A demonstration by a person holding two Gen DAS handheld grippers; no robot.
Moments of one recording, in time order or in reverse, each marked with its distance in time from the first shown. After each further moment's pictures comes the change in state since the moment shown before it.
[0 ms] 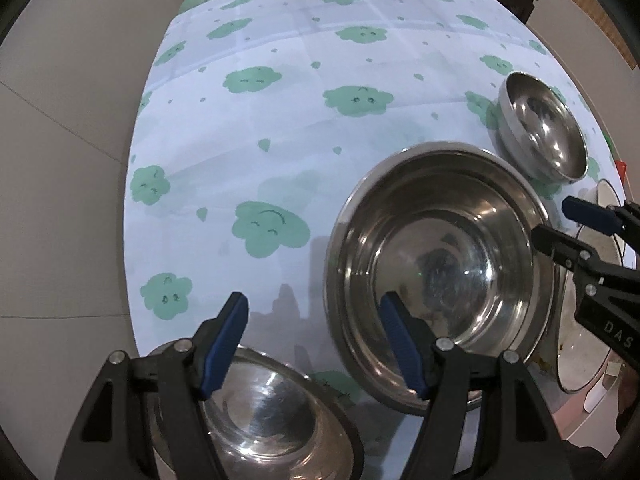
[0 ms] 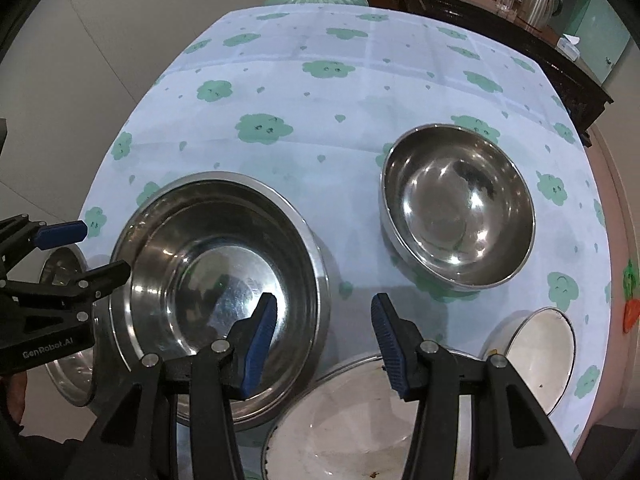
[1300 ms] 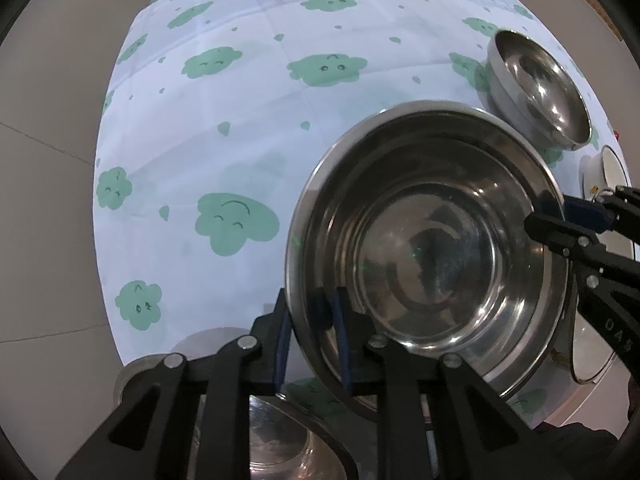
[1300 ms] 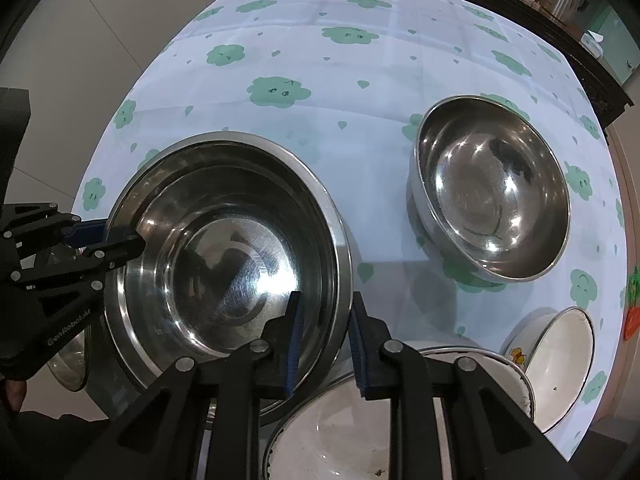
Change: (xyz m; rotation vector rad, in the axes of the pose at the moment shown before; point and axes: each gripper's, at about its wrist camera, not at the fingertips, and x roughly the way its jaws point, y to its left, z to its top) left arm 0.028 -0.010 0.002 0.088 0.062 -0.029; right arm 0.021 0.008 -0.001 -0.045 0.091 0.035
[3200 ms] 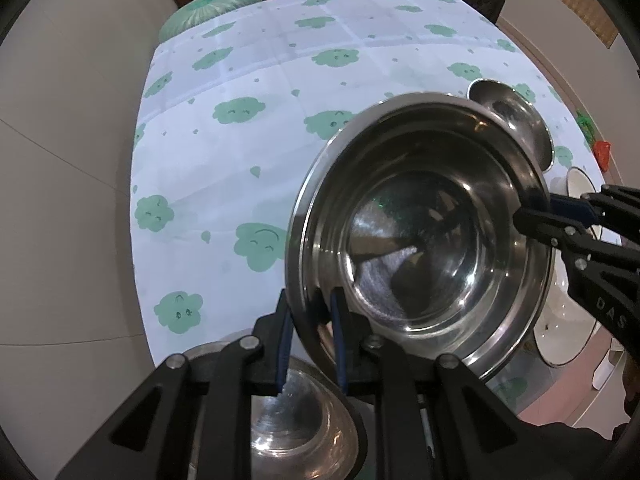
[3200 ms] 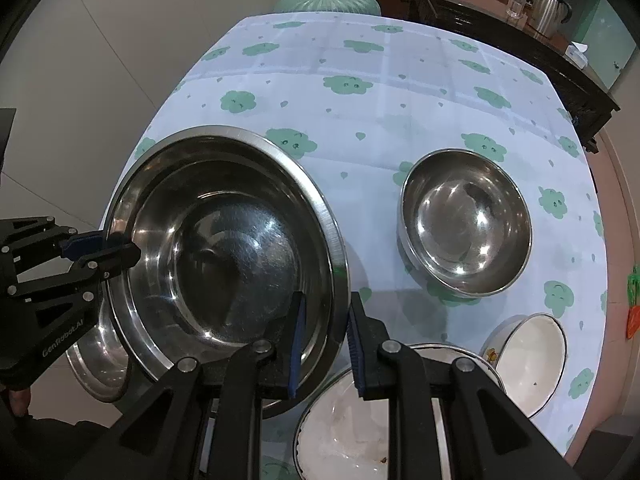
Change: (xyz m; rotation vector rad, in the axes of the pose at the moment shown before) left arm -0.061 0.009 -0.013 0.010 -0.122 -0.017; right arm -0.050 0.008 0.009 0.026 -0.091 -0.003
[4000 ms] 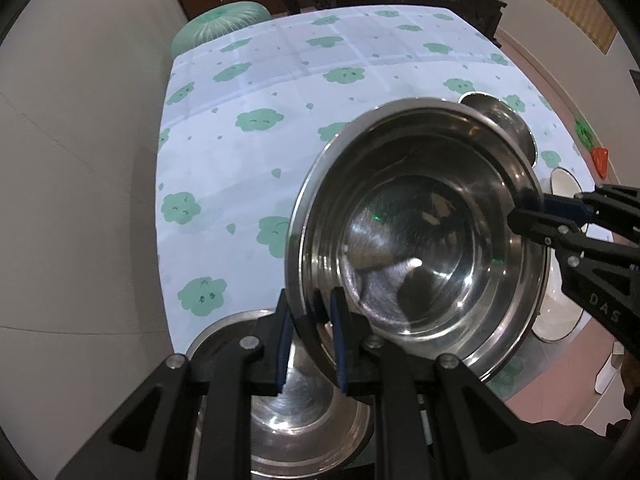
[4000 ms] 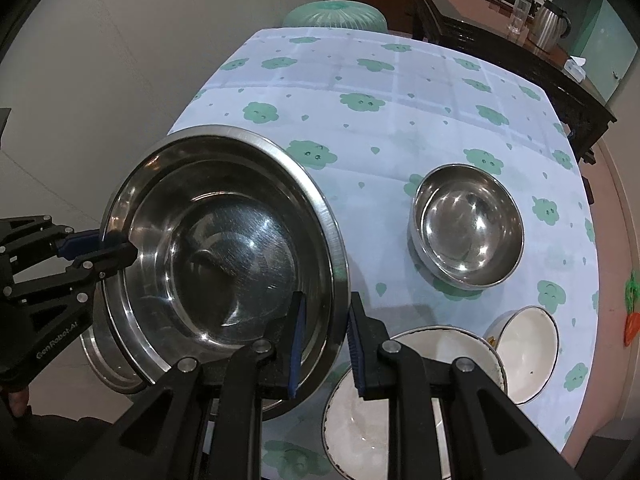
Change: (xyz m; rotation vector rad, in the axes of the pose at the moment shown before) left arm -0.036 0.014 -0.024 -0.011 -0.061 0.009; right arm -0.030 0.024 -0.010 -0.024 -0.042 -0.003
